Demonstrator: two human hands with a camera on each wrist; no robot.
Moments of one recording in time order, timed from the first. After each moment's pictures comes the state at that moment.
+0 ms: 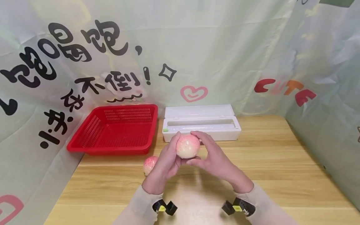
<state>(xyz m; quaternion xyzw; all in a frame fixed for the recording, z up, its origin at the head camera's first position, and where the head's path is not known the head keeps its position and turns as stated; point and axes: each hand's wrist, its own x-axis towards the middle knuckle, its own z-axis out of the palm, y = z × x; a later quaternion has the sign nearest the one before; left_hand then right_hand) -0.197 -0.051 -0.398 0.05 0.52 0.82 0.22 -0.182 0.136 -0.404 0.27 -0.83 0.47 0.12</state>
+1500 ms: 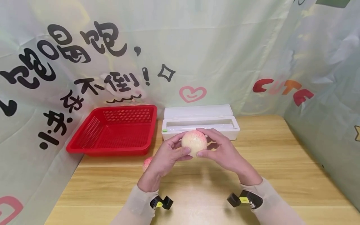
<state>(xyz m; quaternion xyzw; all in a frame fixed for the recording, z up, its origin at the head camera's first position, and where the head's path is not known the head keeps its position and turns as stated) -0.199 -0.067 -0.394 0.16 0.61 0.76 0.18 -0.197 0.174 -0.394 0.28 -0.80 0.53 0.07</state>
